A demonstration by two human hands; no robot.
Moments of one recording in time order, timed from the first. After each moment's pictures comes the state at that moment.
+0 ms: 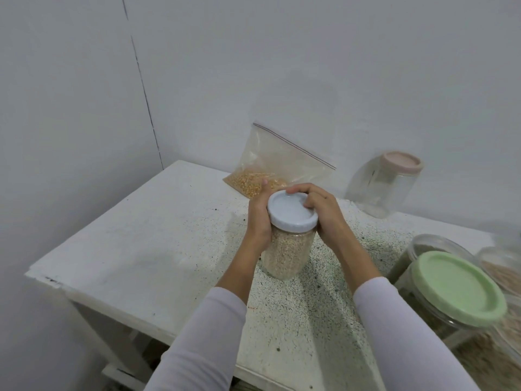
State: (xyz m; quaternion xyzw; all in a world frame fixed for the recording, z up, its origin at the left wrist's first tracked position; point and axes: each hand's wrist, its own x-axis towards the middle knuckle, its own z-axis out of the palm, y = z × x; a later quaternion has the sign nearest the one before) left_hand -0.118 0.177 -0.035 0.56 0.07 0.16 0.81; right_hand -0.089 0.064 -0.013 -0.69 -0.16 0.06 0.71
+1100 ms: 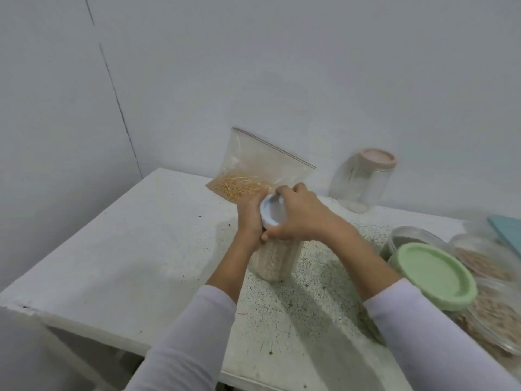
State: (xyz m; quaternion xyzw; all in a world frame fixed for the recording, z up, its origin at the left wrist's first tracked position) left_hand -0.113 0.172 -0.022 0.54 0.12 0.13 0.82; right_hand -0.126 0.070 0.041 -0.96 -0.23 0.04 0.15
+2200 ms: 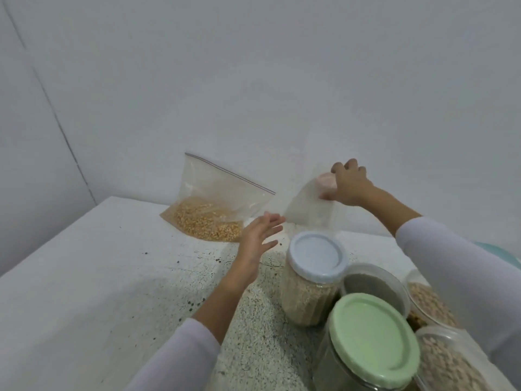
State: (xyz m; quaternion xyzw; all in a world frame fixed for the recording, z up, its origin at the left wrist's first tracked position) left_hand -0.053 0.079 -0.026 0.62 0.02 0.04 0.78; right_hand 0.045 -0.104 0.073 -1.00 -0.05 -0.03 0.07
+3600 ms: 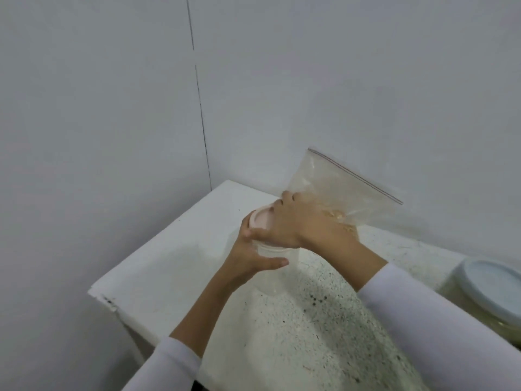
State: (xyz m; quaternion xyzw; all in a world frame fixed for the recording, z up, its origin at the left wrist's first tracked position) left_hand -0.143 0.323 -0.061 0.75 0.01 0.14 0.65; right_hand -0.094 0.214 0.052 -0.93 -0.35 0.03 -0.07
